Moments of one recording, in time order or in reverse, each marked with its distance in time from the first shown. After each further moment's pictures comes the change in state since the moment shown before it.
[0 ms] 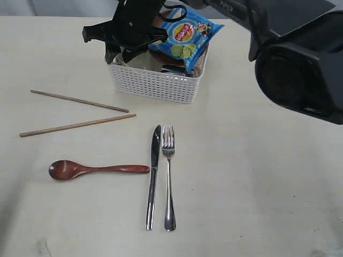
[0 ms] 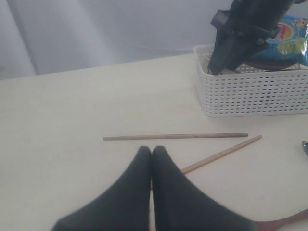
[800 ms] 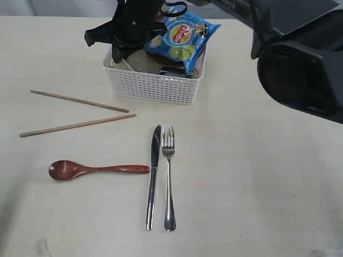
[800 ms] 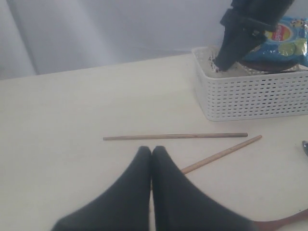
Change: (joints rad) left arm 0.000 0.000 0.000 0.000 0.000 0.000; right arm 0.000 -0.020 -0.008 0.014 0.029 -0.151
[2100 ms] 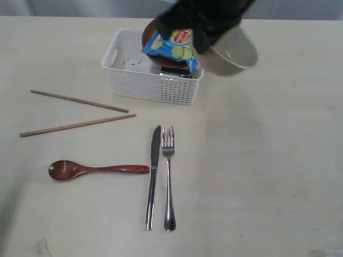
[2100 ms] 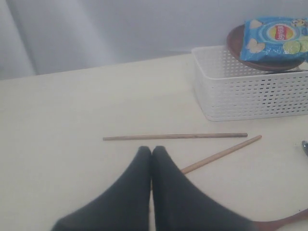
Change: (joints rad) left arm 0.000 0.000 0.000 0.000 0.000 0.000; right arm 0.011 -0.743 0.727 -0.355 0.141 0.109
